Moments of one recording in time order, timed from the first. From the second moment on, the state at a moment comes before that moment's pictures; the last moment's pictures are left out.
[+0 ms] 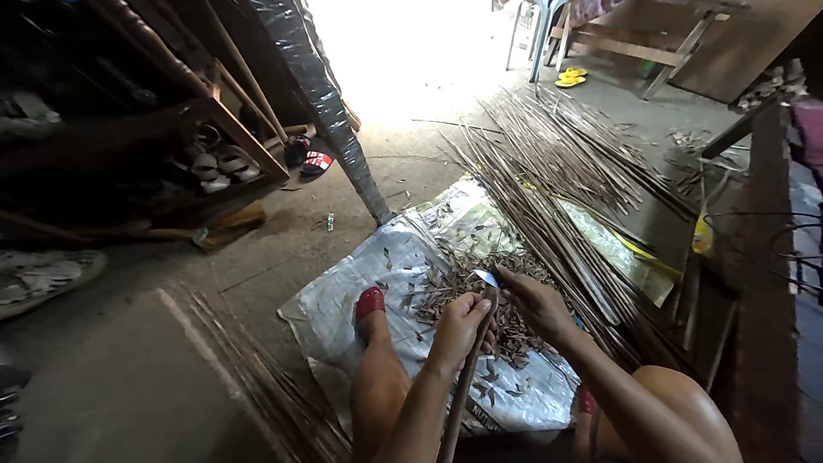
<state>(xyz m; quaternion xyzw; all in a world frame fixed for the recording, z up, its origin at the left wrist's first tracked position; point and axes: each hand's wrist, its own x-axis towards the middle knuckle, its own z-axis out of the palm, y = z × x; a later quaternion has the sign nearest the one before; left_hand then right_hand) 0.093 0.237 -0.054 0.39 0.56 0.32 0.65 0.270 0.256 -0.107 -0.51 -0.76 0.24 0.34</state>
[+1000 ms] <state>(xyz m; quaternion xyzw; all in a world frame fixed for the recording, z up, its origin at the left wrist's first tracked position) 0.094 0.242 -0.062 0.44 0.60 0.32 0.59 0.253 0.244 -0.089 -0.42 -0.41 0.72 0.36</state>
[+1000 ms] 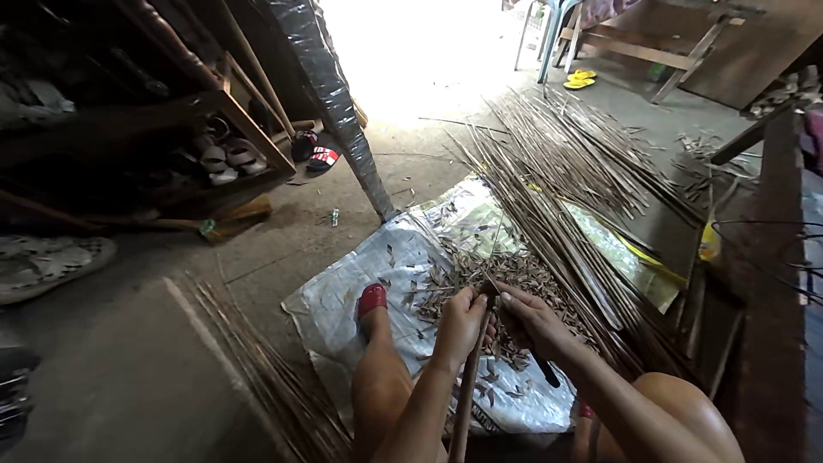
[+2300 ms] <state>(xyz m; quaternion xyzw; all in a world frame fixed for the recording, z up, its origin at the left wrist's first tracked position) 0.093 0.240 -0.079 0.52 0.57 0.30 0.57 0.274 0.262 -0.084 -0.42 -0.37 0.75 0.36</state>
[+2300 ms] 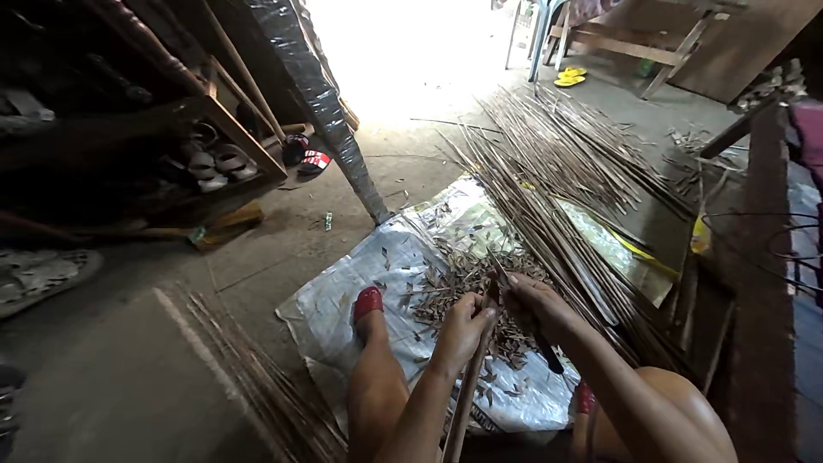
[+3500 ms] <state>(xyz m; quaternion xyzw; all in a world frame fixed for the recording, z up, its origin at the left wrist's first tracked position) 0.094 0.235 -0.064 0.41 0.55 0.36 0.63 0.270 0.254 -0.100 -0.56 -0.70 0.28 0.34</state>
